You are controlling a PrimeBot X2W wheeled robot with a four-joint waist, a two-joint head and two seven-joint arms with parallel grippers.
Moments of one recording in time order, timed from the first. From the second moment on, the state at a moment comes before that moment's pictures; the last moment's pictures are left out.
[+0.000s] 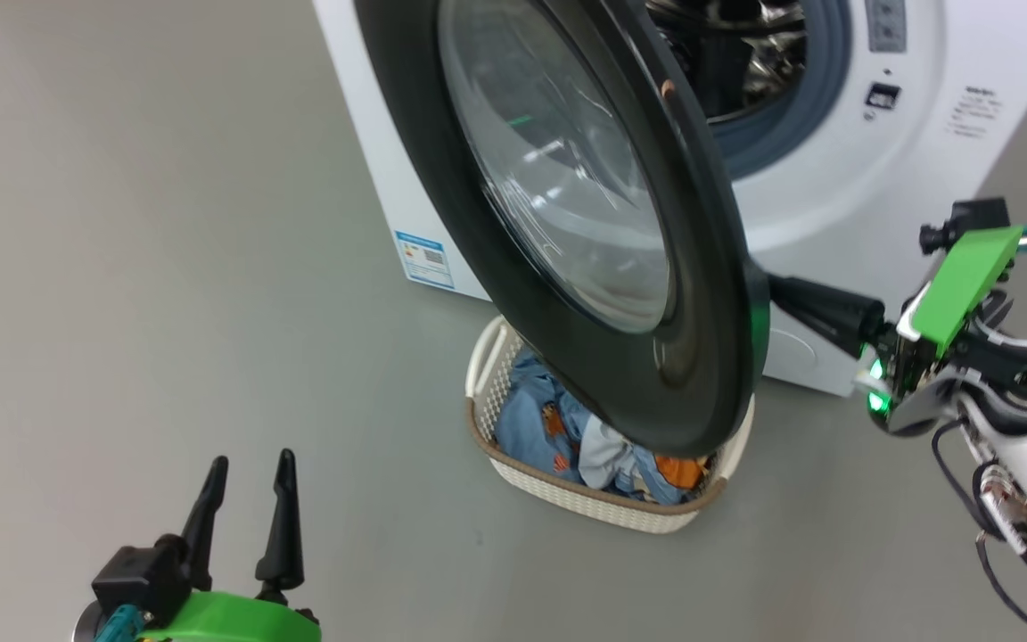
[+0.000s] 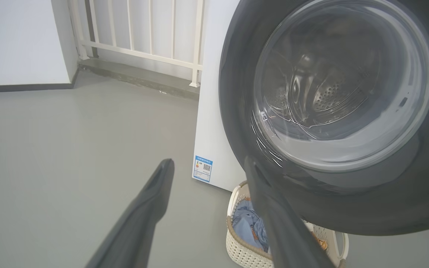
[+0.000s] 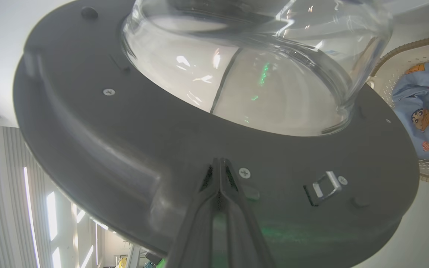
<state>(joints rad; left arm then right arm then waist) -0.14 0.04 -0.08 0.35 -0.32 -0.12 -0.26 -0.66 -0.36 0.33 0.53 1.76 0.12 0.70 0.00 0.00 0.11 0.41</state>
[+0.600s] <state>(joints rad) -0.11 0.06 -0.05 0.35 -0.32 -0.12 -0.26 -0.54 -0.31 0.35 0.45 1.81 0.12 0.72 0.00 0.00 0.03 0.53</state>
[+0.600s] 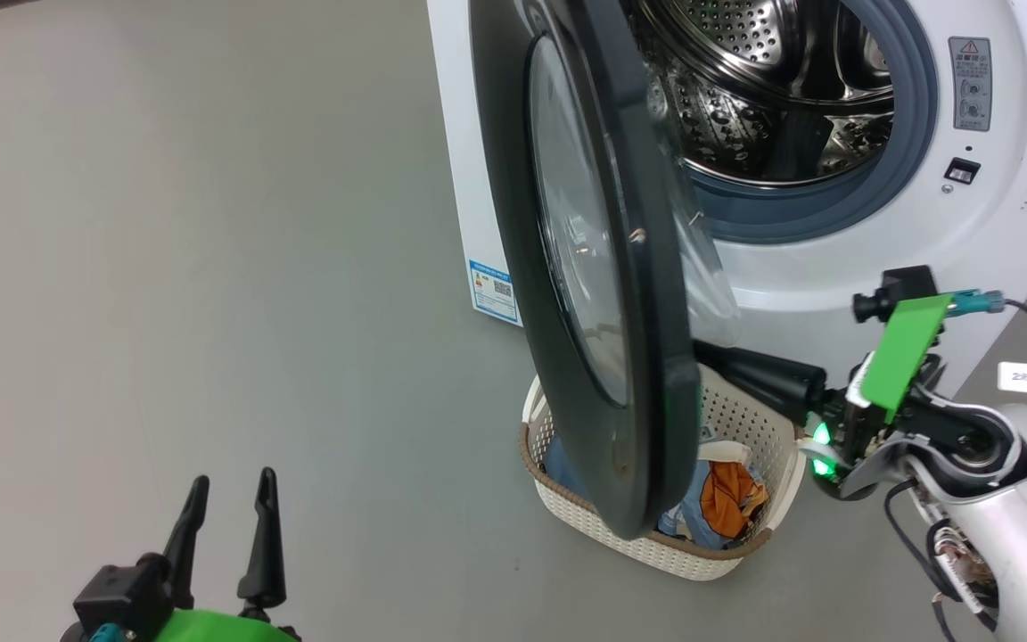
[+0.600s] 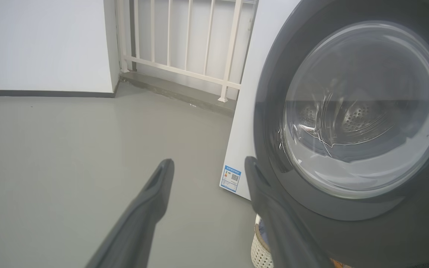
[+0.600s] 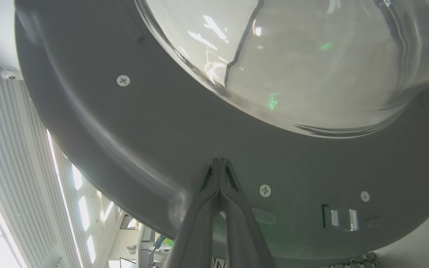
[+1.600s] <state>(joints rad) -0.10 0.09 -0.09 0.34 -0.32 -0.12 -0.26 -0.49 -0.30 0.33 0.36 1.78 0.12 0.66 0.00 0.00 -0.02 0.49</state>
